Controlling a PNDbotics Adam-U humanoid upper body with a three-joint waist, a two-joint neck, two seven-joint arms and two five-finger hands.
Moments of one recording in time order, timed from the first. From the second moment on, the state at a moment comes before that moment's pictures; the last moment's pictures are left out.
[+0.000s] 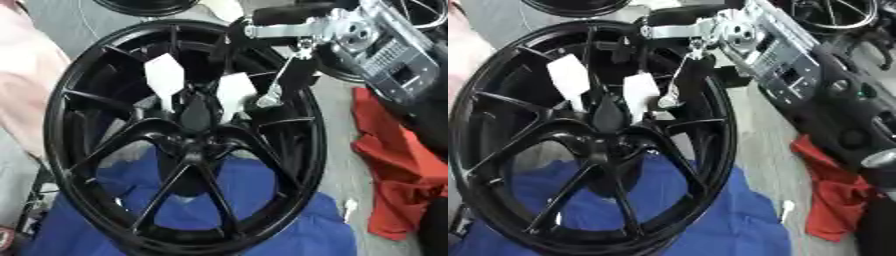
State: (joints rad) left arm -0.15 0.93 0.03 -1.99 0.36 -0.07 0.54; right arm -1.03 -0.54 0.55 -1.57 0.35 0.03 0.72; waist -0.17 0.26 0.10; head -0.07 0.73
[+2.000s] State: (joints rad) left arm -0.15 0.93 0.02 -1.99 0.36 -0.07 0.54; right arm -1.01 -0.53 0.53 -1.58 0.34 0.13 0.69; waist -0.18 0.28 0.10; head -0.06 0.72
